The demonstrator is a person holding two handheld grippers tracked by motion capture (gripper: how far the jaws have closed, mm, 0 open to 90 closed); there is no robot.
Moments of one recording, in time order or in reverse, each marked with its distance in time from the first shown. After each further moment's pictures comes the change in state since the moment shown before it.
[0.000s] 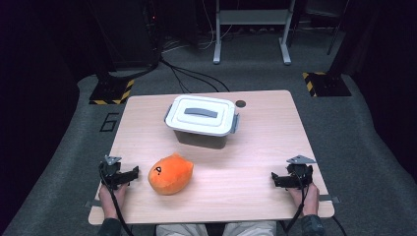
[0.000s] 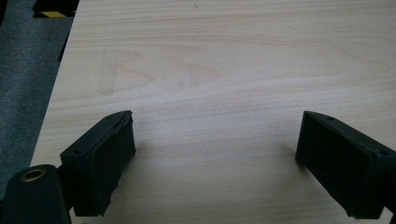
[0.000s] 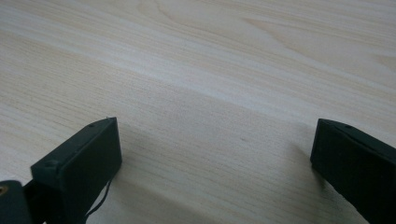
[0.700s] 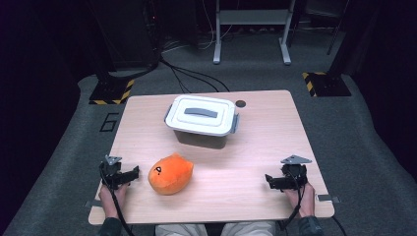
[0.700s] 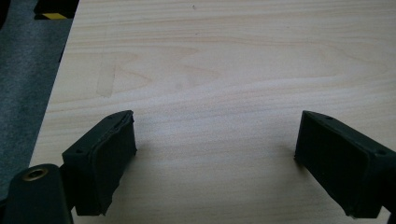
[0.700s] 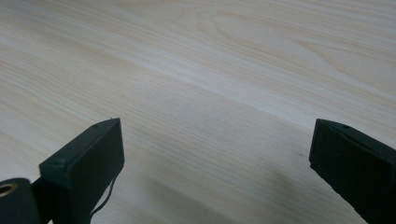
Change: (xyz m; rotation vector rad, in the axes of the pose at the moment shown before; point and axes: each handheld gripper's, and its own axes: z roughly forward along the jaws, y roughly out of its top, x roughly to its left) left arm -0.001 0.000 0.000 -0.005 0.003 0.005; right arm 0.025 0.013 -0.013 0.003 0.081 -0.024
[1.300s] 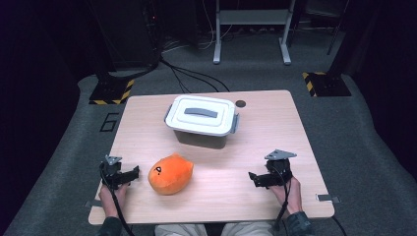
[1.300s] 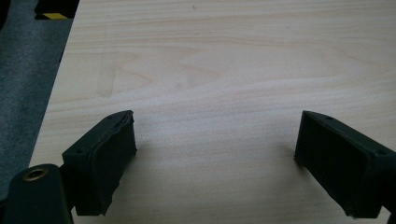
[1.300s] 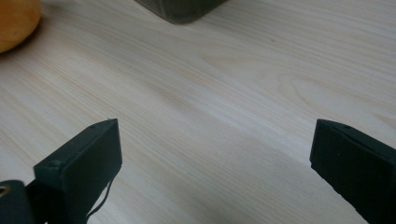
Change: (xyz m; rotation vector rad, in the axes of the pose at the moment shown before) left arm 0.000 0.000 0.000 0.001 0.001 -0.002; right arm 0.047 0.040 -0.006 -0.029 0.123 -0.081
